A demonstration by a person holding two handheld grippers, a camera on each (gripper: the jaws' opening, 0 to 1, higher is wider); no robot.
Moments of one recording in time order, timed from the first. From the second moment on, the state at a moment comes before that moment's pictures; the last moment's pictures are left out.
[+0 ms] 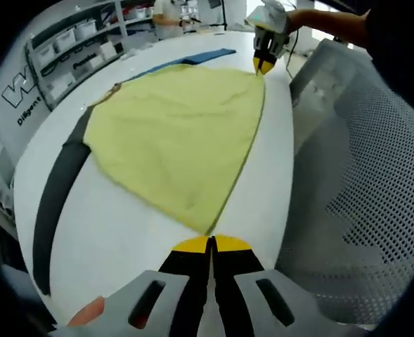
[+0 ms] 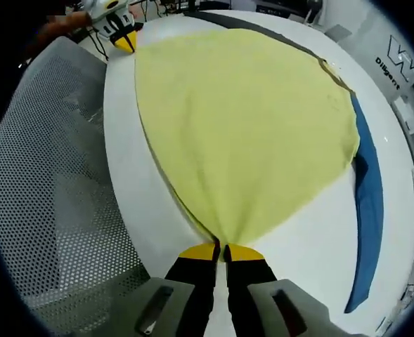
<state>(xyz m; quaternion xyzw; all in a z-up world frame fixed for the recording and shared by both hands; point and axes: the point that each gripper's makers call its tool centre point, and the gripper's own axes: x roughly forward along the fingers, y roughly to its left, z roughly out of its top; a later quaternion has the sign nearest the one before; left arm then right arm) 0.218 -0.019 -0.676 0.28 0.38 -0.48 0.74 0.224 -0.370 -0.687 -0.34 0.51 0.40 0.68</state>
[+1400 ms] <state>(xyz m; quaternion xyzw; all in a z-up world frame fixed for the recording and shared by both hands) 0.247 -0.059 -0.676 0.23 0.36 -0.47 0.78 0.216 -0.370 -0.682 -0.29 0.54 0.40 0.68</state>
